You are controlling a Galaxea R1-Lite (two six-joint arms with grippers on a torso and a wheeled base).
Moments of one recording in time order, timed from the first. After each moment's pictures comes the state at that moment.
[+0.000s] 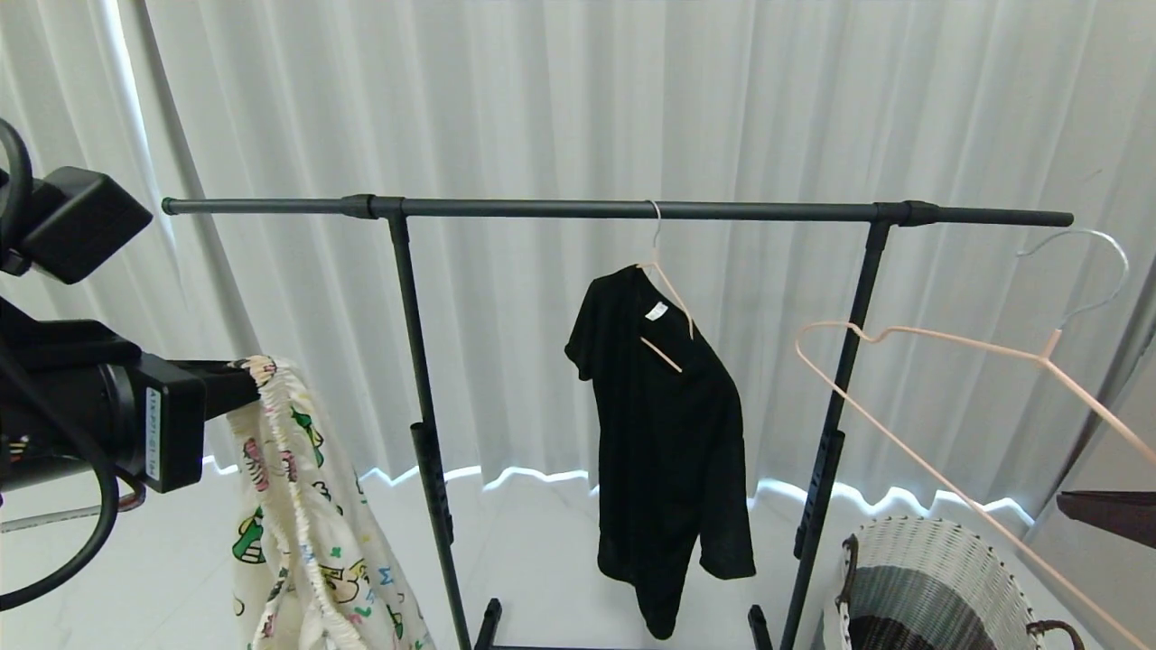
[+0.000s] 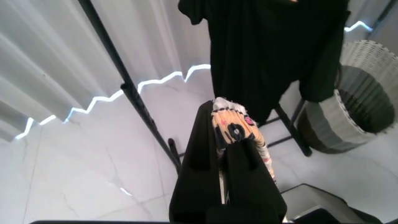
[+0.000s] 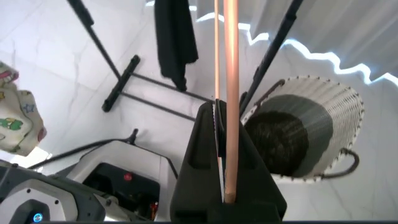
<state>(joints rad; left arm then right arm) -0.26 1.15 -0.95 0.24 -0.13 0.15 0.35 0.99 -0.78 0.37 0.08 0.05</state>
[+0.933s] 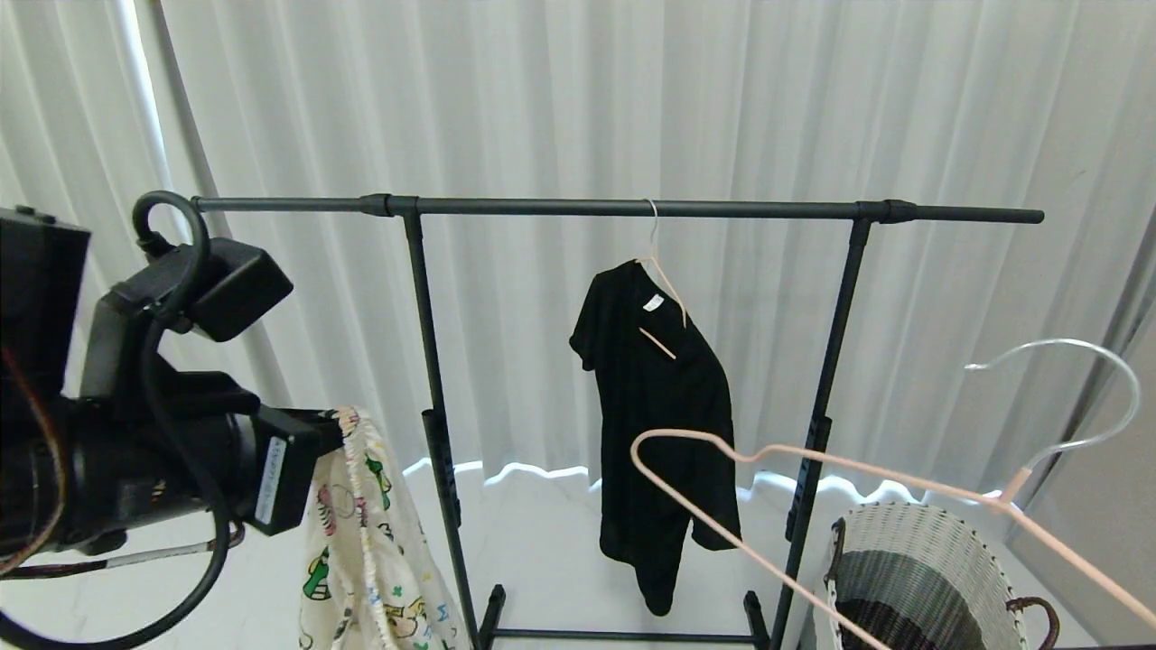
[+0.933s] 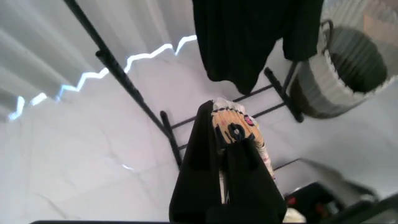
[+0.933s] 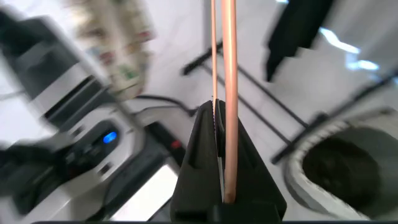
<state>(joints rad) -0.47 1.25 -0.93 0.24 0.04 0.03 0.72 0.87 -0.65 0.35 0.28 0.06</state>
